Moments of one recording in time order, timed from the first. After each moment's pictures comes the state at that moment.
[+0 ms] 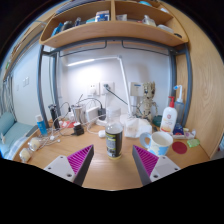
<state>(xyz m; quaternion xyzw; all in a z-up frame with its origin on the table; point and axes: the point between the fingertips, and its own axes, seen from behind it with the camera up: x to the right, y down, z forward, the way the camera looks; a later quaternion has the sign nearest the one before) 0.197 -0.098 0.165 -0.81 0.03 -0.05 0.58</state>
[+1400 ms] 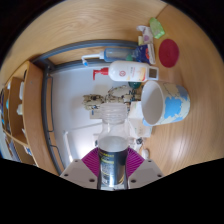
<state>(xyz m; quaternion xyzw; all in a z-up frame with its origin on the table) 0.238 0.069 0.185 -0.50 0.53 0.46 0.51</state>
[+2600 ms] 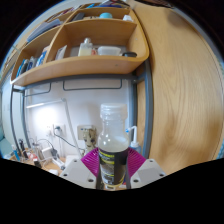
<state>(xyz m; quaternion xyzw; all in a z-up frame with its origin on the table) 0.430 0.019 0.296 -0.71 0.07 -0.11 0.69</state>
